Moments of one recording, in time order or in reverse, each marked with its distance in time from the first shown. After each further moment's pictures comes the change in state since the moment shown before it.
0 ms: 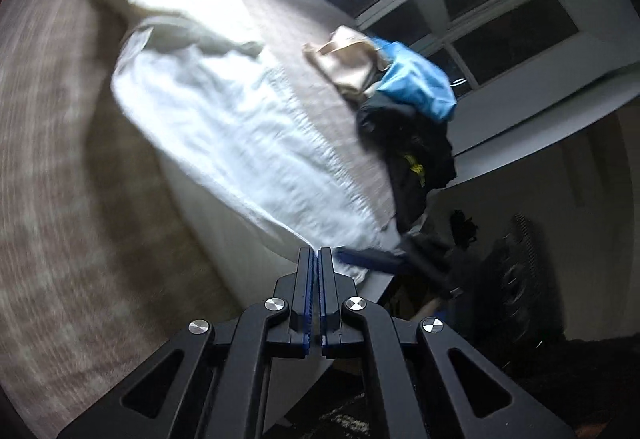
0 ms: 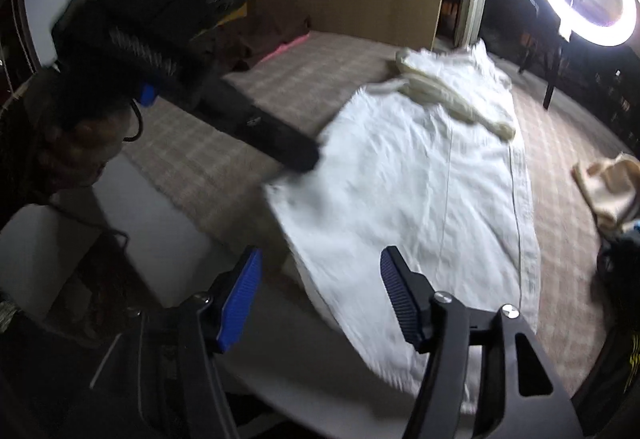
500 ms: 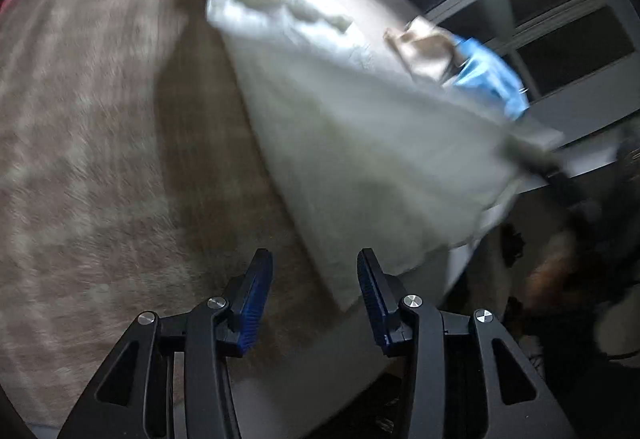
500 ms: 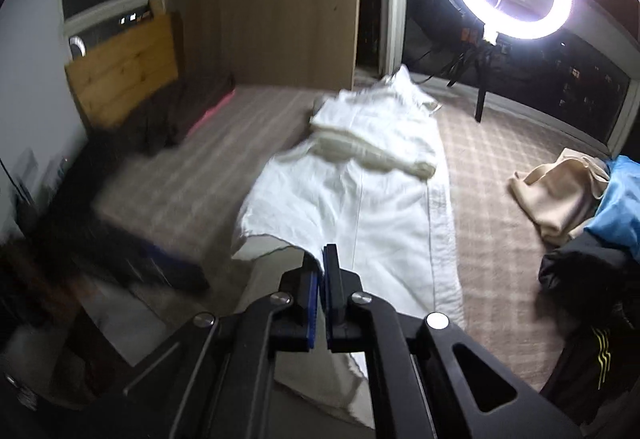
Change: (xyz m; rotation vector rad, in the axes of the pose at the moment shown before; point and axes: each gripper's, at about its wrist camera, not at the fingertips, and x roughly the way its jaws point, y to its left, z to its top) left arm 0.025 0.045 -0.024 -0.136 0.043 0.228; right arm -0.042 -0.068 0.052 0.191 -0.105 -0.117
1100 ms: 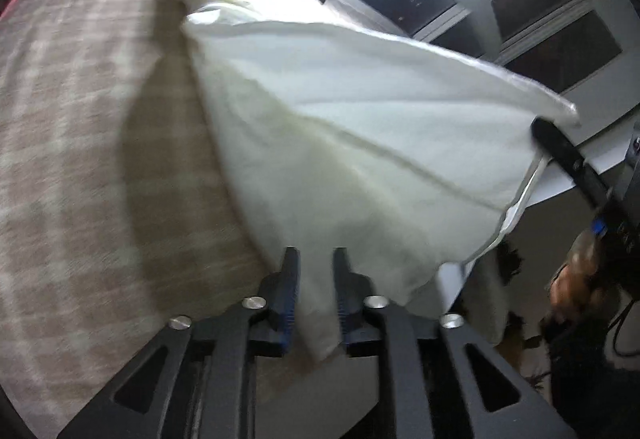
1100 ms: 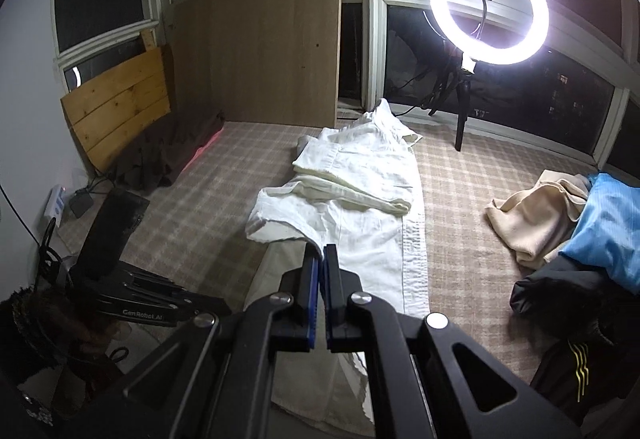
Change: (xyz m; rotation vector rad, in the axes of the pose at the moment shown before) left arm 0.001 -0.013 0.021 0.019 -0.115 -0.050; right arm -0.022 -0.021 0.023 0.026 -0.074 -0.026
